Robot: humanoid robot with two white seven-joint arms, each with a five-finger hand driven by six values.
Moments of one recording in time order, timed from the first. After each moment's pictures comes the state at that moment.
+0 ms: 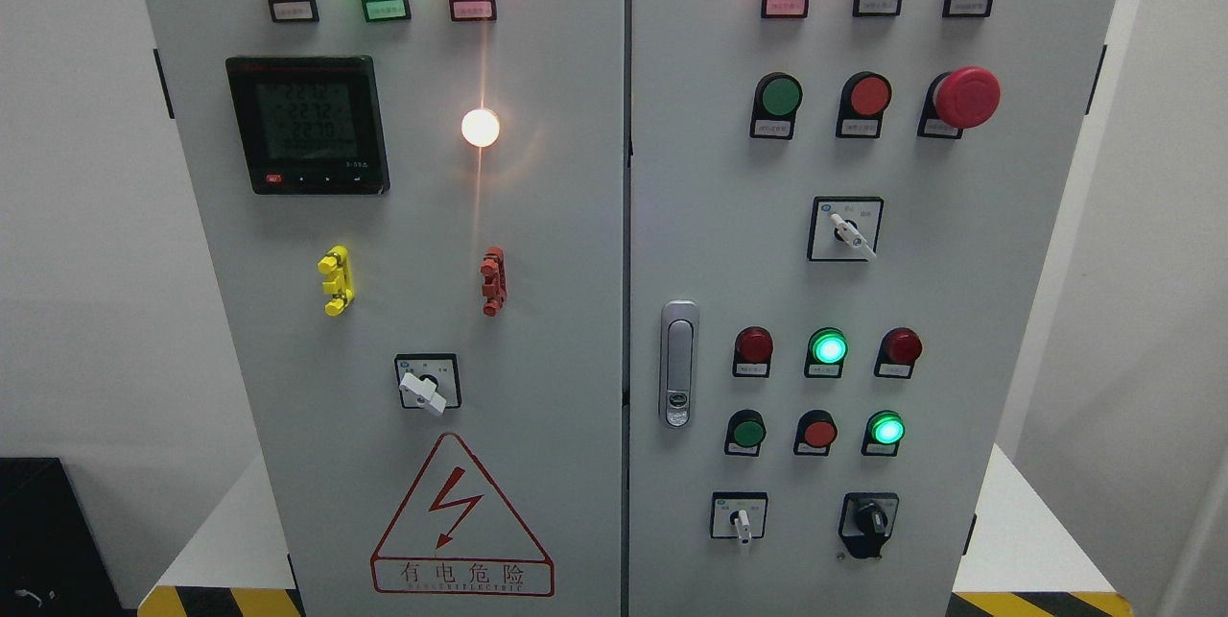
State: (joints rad) left arm 0.04 -0.10 -0.07 -0.08 0.08 -0.11 0.18; right arm 0.18 0.12 -0.14 -1.61 1.14 0.03 -0.04
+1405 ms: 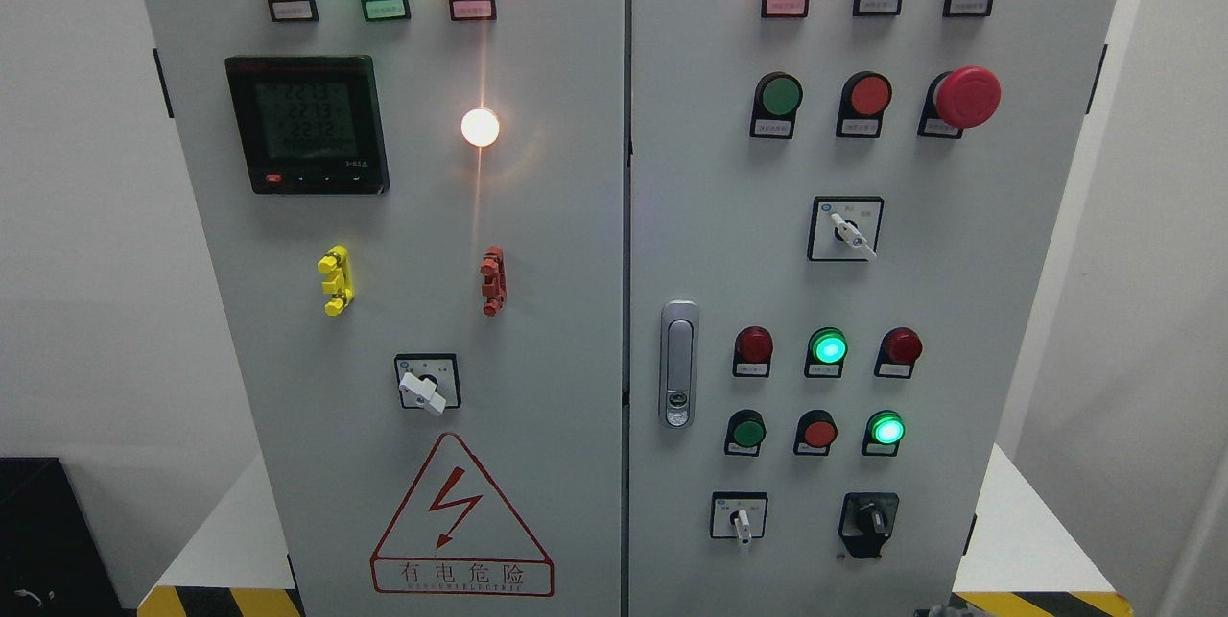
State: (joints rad) left arm 0.04 -0.10 -0.07 -0.08 0.08 -0.11 0.18; right arm -0.05 0.09 -0.12 -1.76 1.26 0.09 0.05
